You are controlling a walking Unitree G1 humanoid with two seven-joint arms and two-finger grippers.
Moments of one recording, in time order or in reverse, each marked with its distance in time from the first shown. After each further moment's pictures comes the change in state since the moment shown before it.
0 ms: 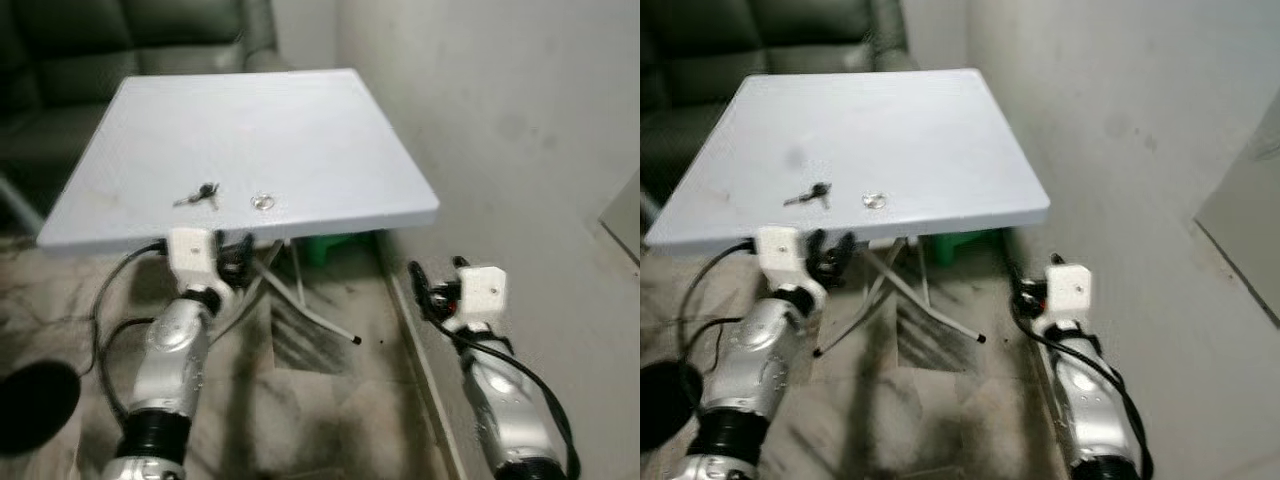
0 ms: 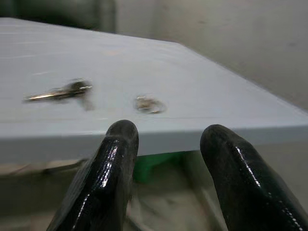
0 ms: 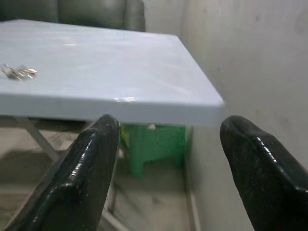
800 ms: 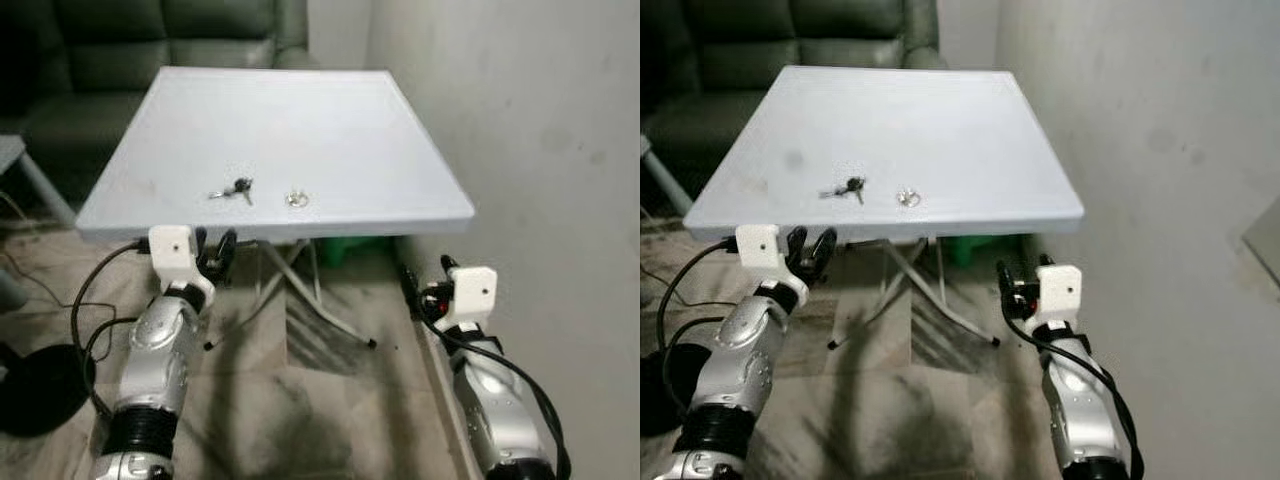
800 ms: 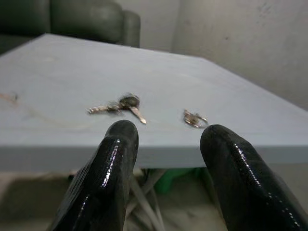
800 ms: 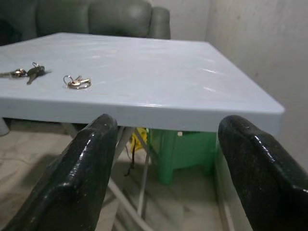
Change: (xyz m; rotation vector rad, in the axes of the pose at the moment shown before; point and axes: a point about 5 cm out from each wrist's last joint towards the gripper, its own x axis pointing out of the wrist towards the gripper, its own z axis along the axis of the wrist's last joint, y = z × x) left arm 0.000 0.009 0.007 -0.012 -0.033 0.040; right arm -0.005 0.010 -0.004 0.021 0.007 0.064
